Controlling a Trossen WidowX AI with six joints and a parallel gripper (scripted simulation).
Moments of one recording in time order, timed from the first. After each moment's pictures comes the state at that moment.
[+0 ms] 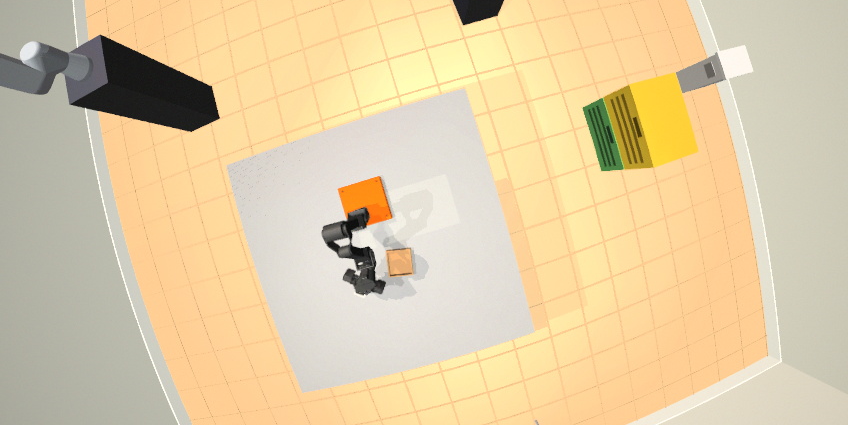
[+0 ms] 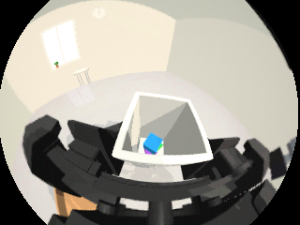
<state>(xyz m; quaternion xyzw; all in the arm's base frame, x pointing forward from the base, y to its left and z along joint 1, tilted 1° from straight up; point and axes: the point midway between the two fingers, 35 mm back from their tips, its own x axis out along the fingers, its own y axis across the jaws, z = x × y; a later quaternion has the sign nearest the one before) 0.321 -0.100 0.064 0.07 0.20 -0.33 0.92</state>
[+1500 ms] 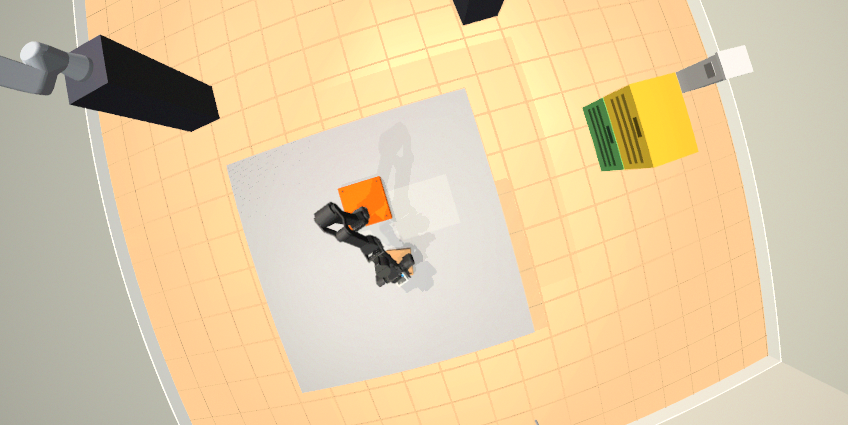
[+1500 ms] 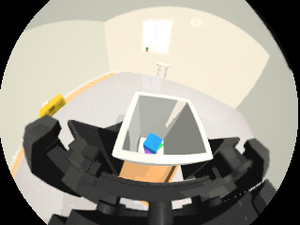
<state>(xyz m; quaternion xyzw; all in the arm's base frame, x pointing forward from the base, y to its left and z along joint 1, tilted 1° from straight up) 0.315 0.094 0.091 -0.02 0.21 0.14 0.97</state>
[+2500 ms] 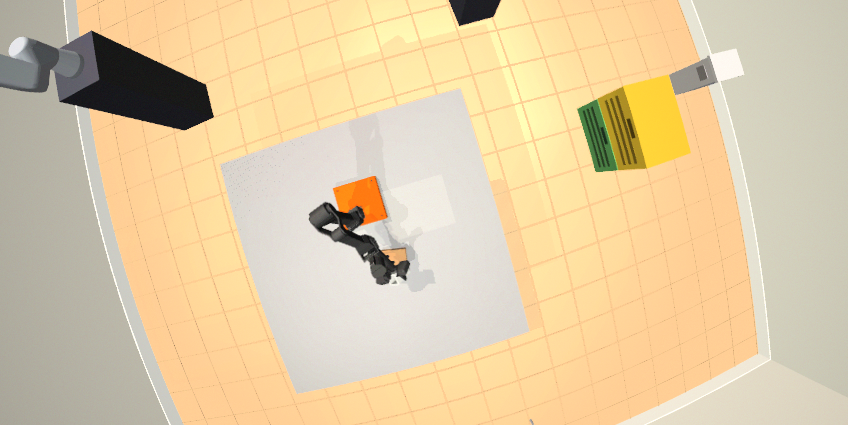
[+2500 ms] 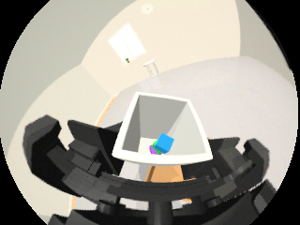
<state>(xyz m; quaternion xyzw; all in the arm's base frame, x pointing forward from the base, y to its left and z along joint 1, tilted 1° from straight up) 0.315 0.097 0.092 0.27 0.24 0.08 0.93</state>
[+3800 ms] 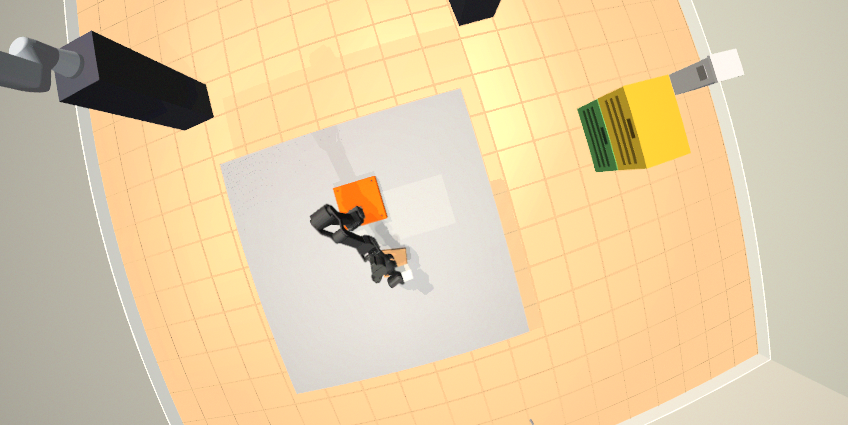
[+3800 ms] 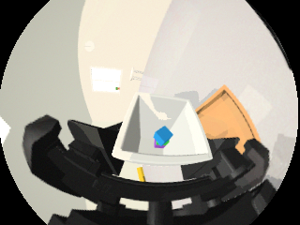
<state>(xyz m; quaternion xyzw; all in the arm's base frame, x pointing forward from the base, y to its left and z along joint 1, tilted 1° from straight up) 0.317 0.099 0.088 0.63 0.25 -0.03 0.74</state>
